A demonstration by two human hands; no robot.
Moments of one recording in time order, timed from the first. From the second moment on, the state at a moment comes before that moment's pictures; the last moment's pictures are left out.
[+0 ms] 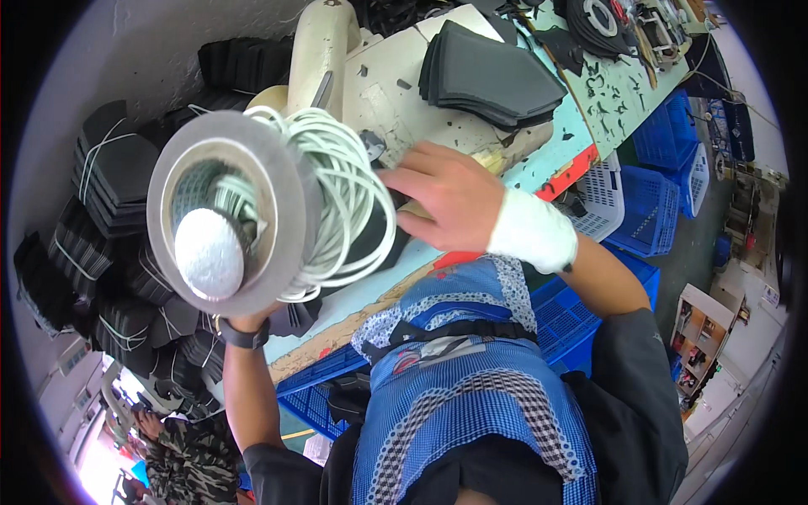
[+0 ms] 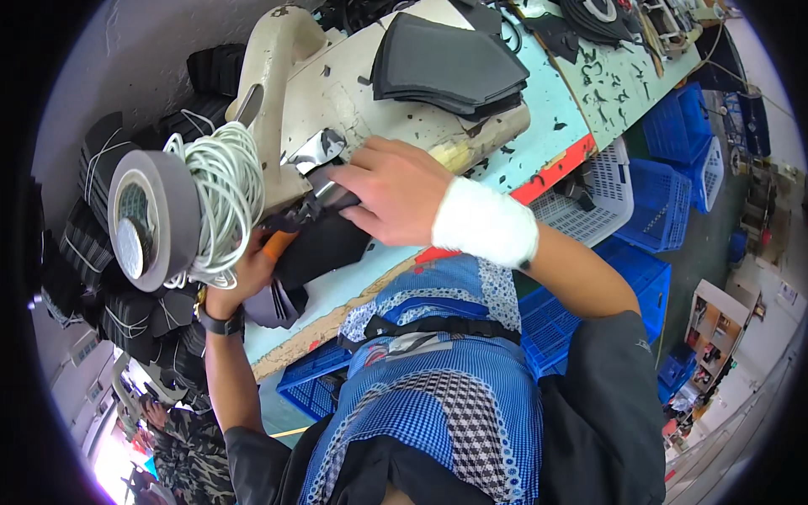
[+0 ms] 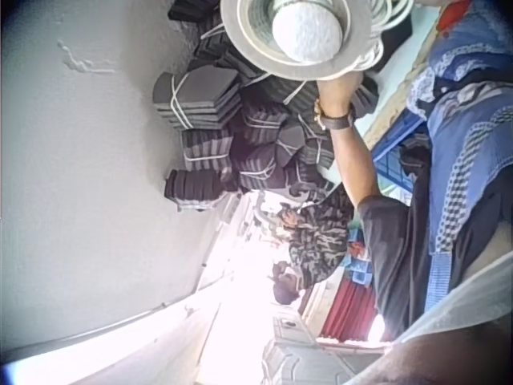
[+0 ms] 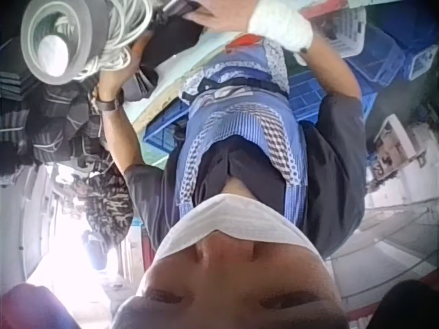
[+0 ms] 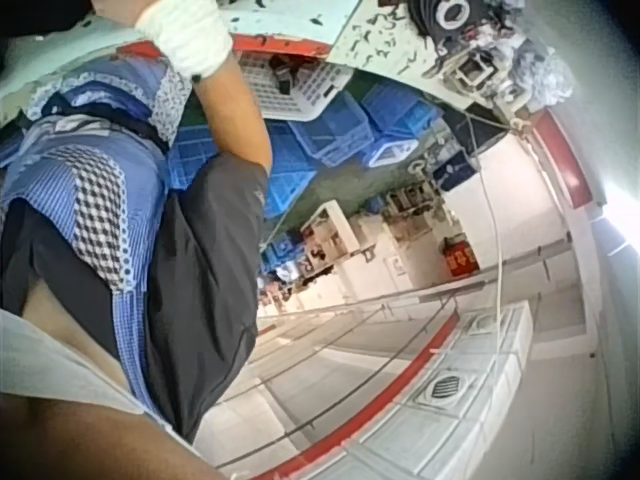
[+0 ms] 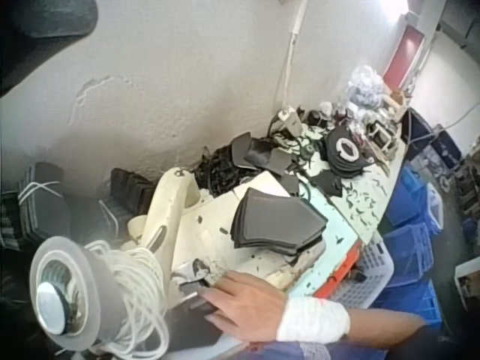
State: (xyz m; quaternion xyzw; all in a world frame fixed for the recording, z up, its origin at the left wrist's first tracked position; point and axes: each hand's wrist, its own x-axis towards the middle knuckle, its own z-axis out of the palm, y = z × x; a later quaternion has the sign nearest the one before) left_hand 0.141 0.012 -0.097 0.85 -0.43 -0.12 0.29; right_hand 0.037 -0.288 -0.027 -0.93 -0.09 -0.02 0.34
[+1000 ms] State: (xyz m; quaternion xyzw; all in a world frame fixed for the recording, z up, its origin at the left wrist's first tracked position) left_hand 0.092 -0.249 -0.022 0.42 0.13 -0.41 0.80; right_hand 0.095 -0.466 -0.039 -0.90 0.14 0.15 0.39
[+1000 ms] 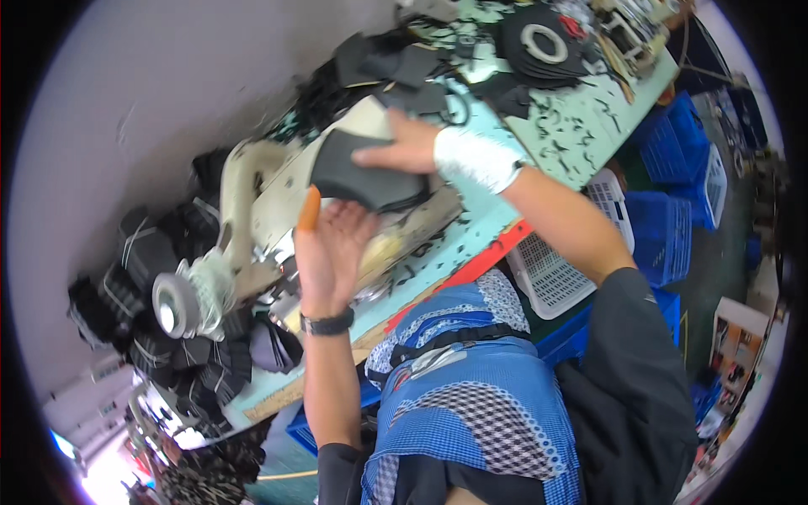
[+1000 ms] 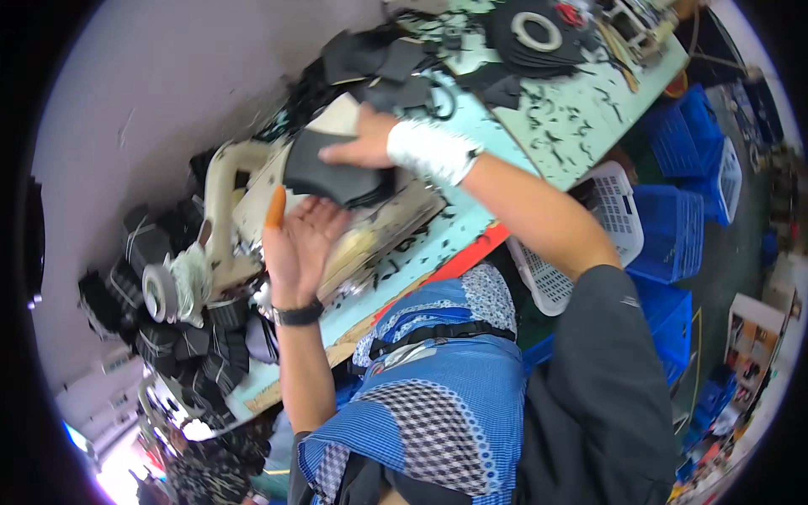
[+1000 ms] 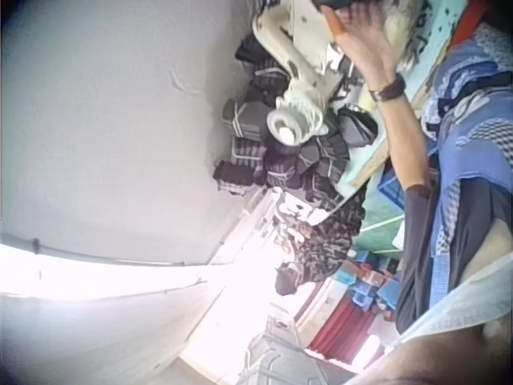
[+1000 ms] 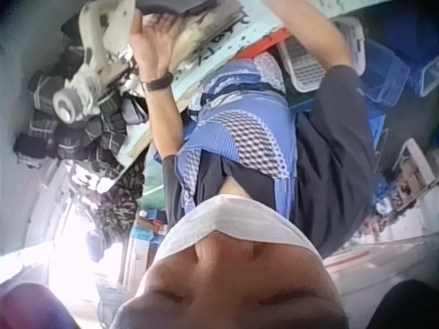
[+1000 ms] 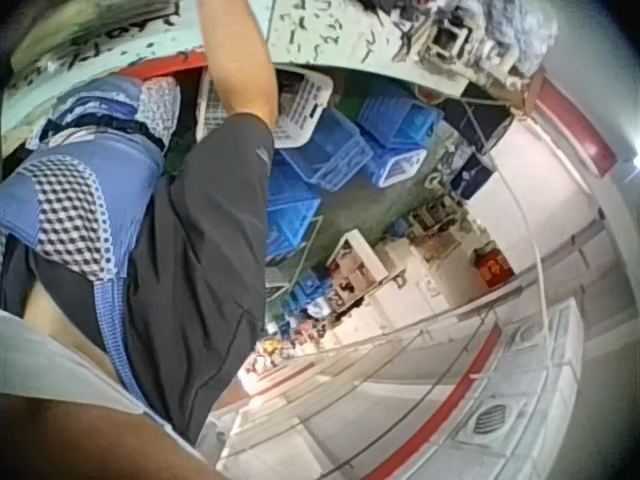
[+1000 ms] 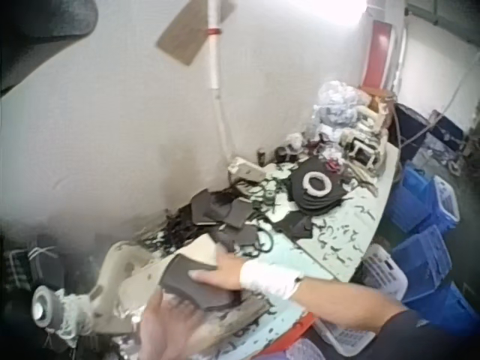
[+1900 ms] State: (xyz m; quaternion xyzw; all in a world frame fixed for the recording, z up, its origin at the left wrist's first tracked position) left_hand -0.031 -0.307 -0.139 0.84 -0.33 -0.34 0.25; right_hand -0.072 -0.616 -0.156 -0.69 0.41 -0.01 0.59
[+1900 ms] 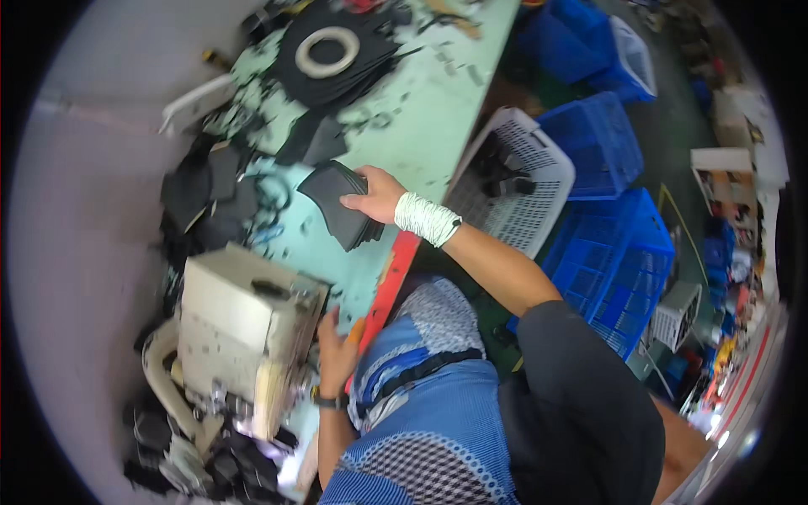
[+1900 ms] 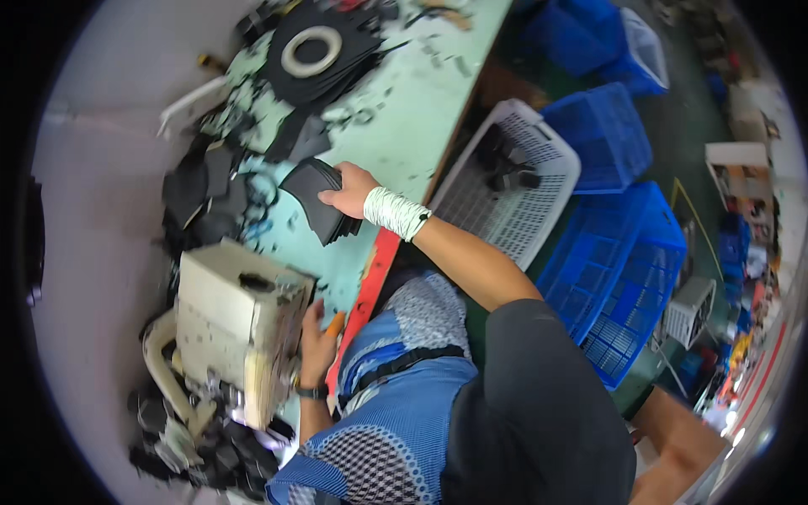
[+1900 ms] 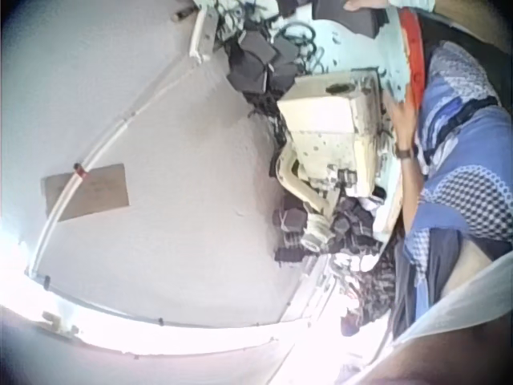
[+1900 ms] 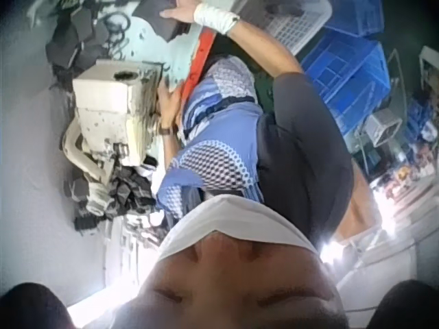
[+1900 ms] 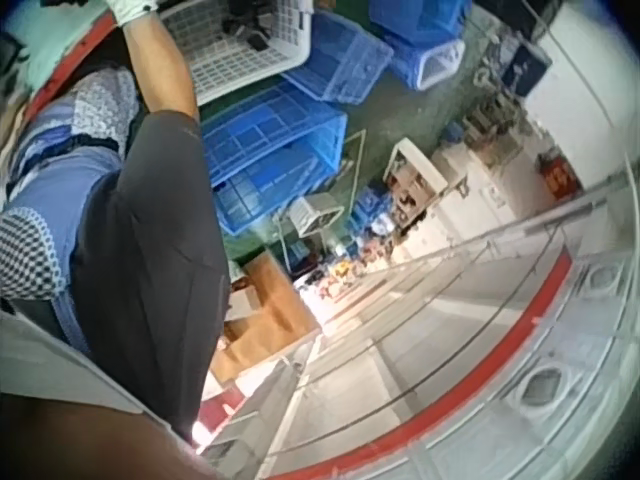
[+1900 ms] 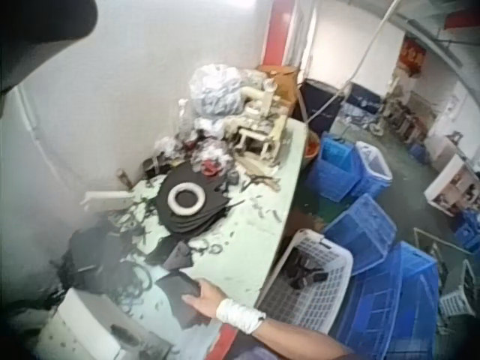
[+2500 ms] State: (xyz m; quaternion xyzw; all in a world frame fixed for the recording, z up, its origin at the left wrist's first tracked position) left_hand -0.053 0.055 -0.058 0.82 0.34 -0.28 0.37; right_hand -0.080 -0.352 -0.055 -0.70 0.04 0.09 0.71
